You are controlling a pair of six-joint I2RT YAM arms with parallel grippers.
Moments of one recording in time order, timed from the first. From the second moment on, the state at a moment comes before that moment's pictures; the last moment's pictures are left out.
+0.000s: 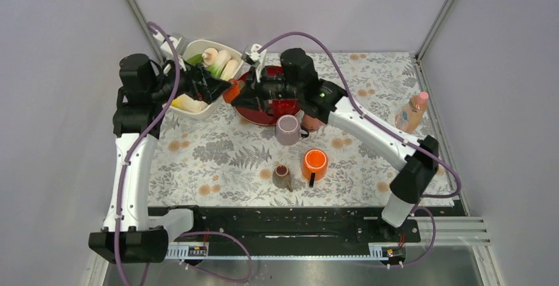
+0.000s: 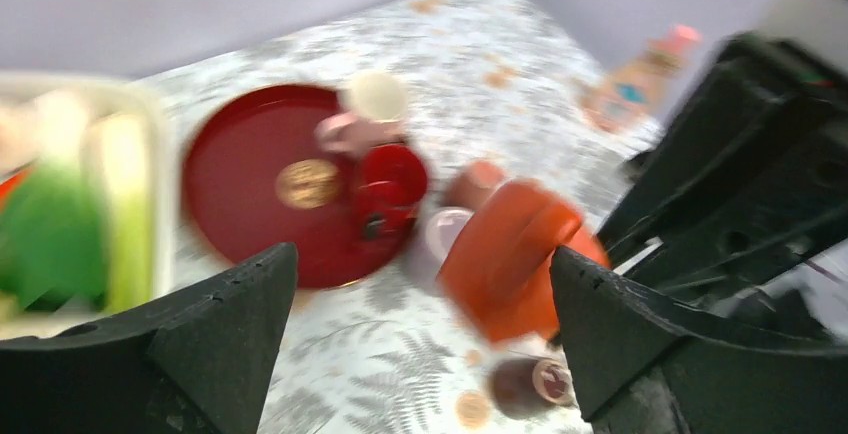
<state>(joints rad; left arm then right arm) 0.00 1.12 1.38 -0.47 0.86 -0.13 0.85 1.68 1.66 -0.10 -0.61 0.18</state>
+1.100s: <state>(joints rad) 0.33 1.17 0.97 -0.38 0.56 0.00 0.85 2.59 2.43 -0.84 -0.01 -1.02</state>
